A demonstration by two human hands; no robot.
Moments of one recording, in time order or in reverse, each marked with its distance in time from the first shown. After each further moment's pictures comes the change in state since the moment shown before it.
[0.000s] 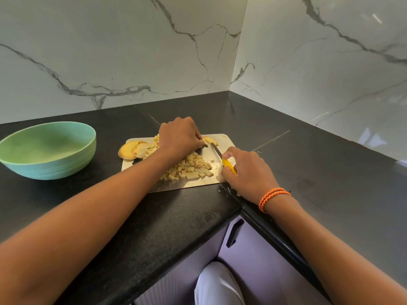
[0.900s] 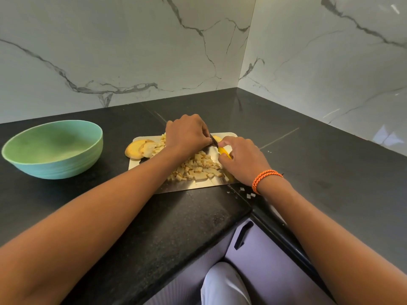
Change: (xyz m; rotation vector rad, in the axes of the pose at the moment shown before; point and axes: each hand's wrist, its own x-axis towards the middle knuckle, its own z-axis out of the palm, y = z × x) left_hand 0.005 -0.005 0.004 -0.068 0.019 -0.002; right_hand 0.050 -0.006 0.022 0.053 0.021 -0.048
